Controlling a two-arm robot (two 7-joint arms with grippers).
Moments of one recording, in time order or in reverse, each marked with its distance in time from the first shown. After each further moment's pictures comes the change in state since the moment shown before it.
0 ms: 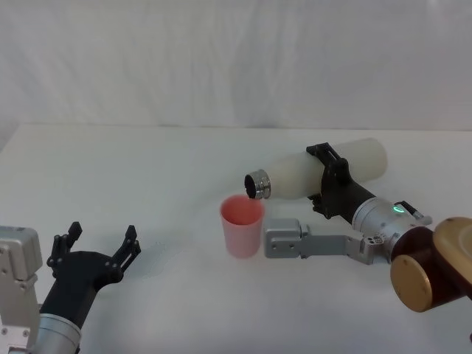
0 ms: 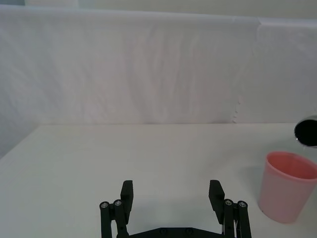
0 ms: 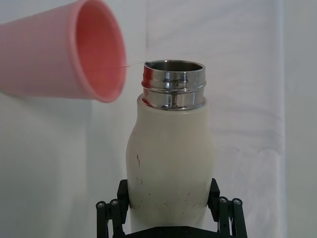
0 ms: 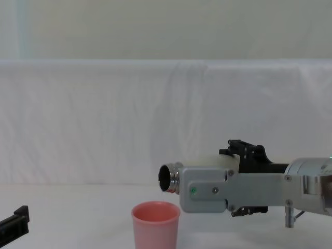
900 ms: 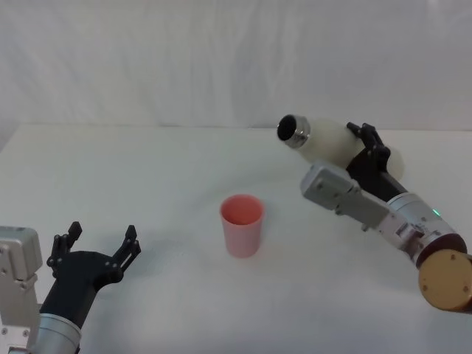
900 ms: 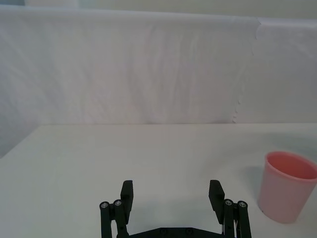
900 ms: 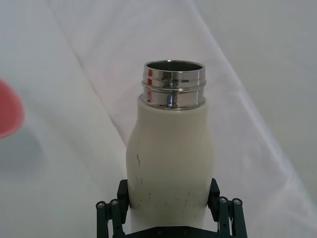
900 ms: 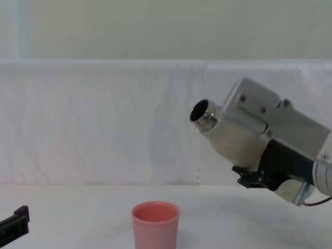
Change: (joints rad) left arm 0.000 0.000 0.000 0.000 0.000 0.000 0.000; right arm -0.152 -0.102 0.237 -0.073 0.312 -0.031 -0.134
